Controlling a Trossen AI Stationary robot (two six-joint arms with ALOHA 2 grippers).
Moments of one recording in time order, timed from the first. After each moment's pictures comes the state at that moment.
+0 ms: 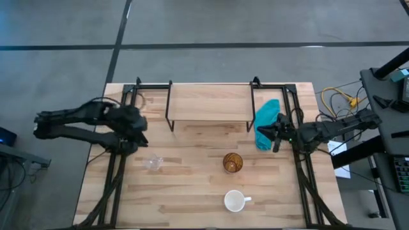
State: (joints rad) left arm 0.05 0.86 0.96 -1.17 0.26 -0.28; right arm 0.29 0.44 0.32 -0.10 0.55 0.52
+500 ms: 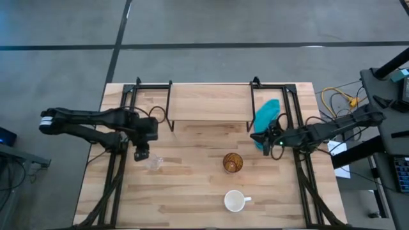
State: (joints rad) left arm 0.03 1.00 0.83 -1.16 0.28 -0.27; right arm 0.30 0.68 0.32 -0.09 0.52 0.77
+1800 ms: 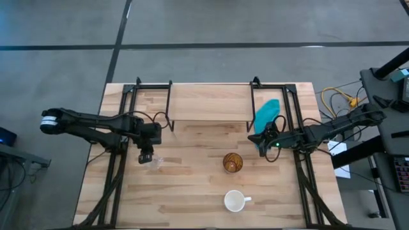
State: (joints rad) left arm 0.03 1.02 0.64 -0.92 0.23 -0.20; right arm 0.29 0.77 0.32 -0.04 0.52 0.81
